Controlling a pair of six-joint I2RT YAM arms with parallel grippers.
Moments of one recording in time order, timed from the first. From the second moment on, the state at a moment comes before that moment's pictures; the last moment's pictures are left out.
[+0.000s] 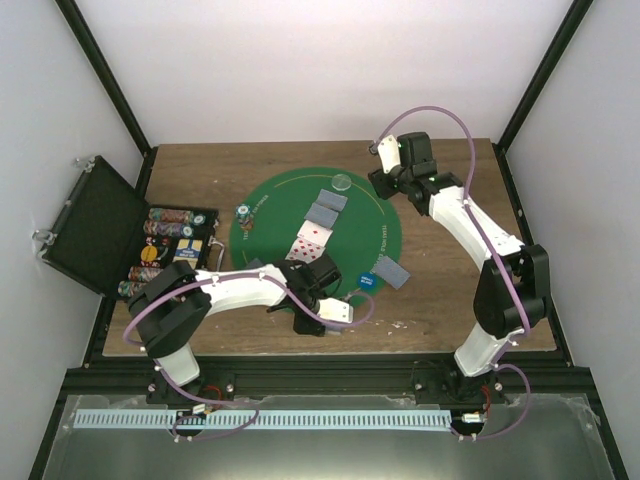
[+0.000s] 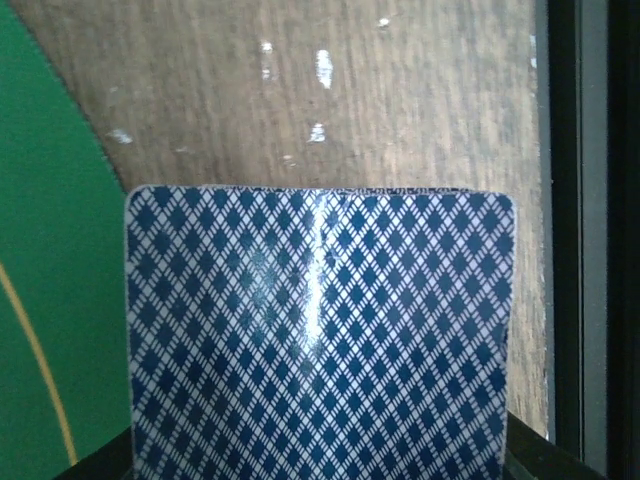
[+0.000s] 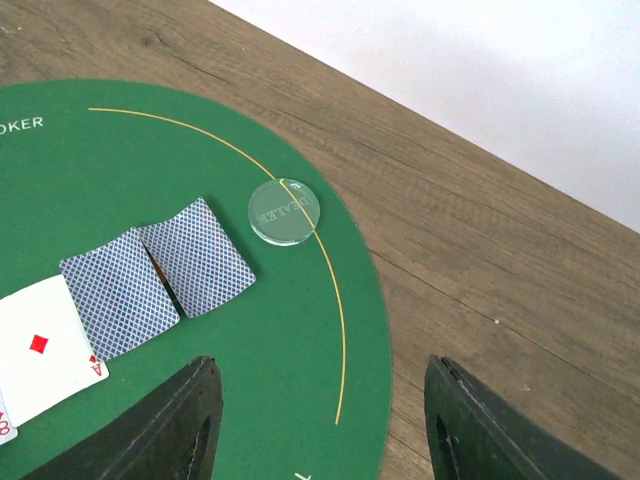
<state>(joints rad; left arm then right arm) -0.99 1.71 1.00 -0.63 0.24 0.65 0.32 1.67 1.41 -0.37 -0.08 -0.27</state>
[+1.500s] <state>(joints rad) 0.07 1.56 1.52 -0.64 0.27 0.22 -0.15 1.05 0.57 0.38 -0.30 0.05</state>
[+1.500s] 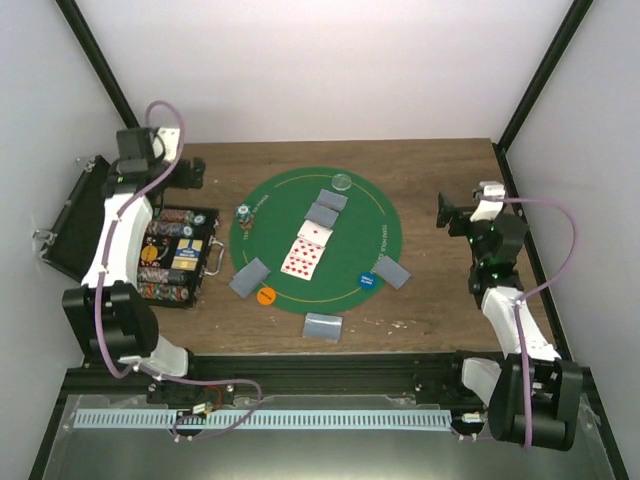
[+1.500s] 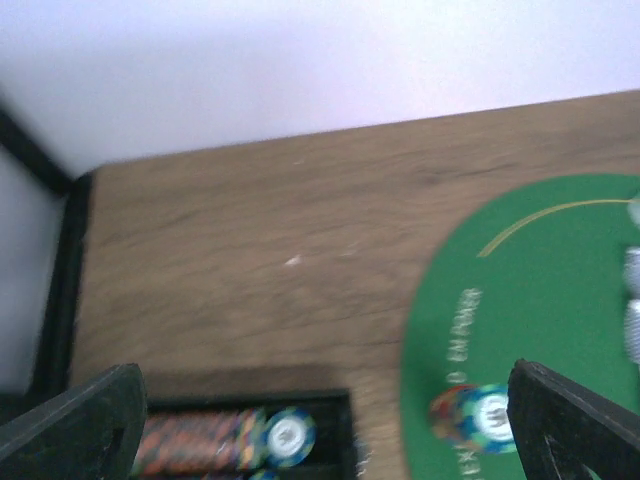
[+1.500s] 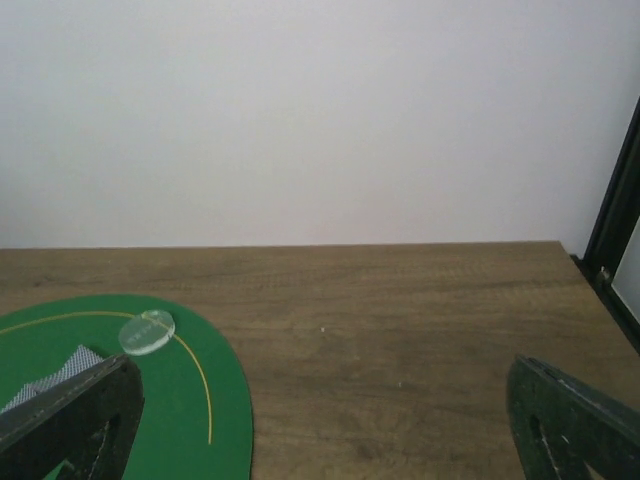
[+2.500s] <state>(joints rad) -0.01 1.38 0.33 0.87 -0.05 -0.01 -0.15 1.46 0.12 1.31 -0.34 0.08</state>
